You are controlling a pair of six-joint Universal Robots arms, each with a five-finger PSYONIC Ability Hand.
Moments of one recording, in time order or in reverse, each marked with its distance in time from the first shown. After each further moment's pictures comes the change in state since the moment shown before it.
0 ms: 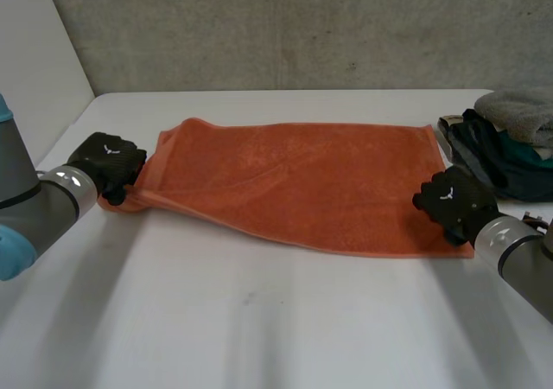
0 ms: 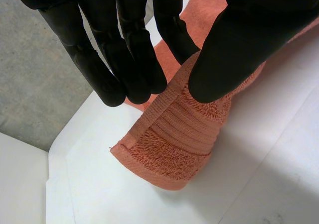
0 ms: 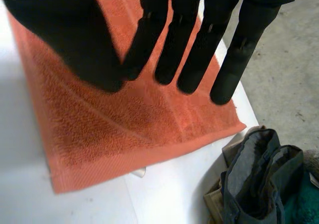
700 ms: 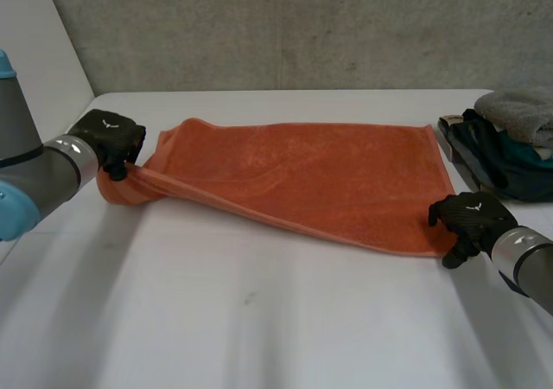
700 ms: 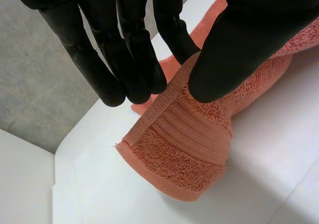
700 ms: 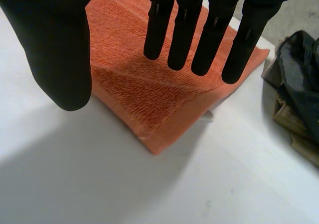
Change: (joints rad) left arm -0.032 -0.086 0.267 -0.184 -0.051 -0.071; right arm -0.061 0.022 0.005 0.085 0.064 0.463; left_hand 0.000 0.000 0.000 0.000 0.000; right_hand -0.480 -0.474 -0.441 -0.440 -0.439
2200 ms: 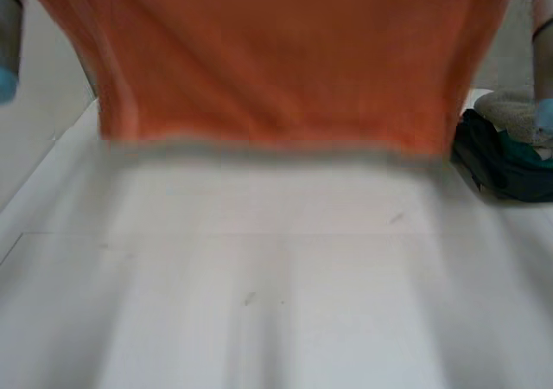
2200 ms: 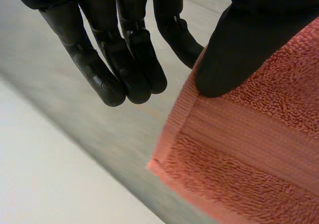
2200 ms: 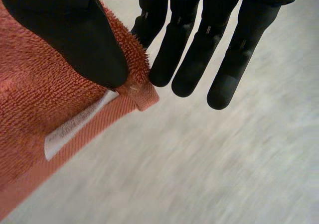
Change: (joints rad) left arm 0.004 -0.006 0.536 0.442 -0.094 -0.038; right arm 0.167 0.073 -0.921 -0.246 0.337 0.054; left_hand 0.000 0.001 0.000 0.001 0.000; right_hand 0.530 0.568 0.575 0.583 0.560
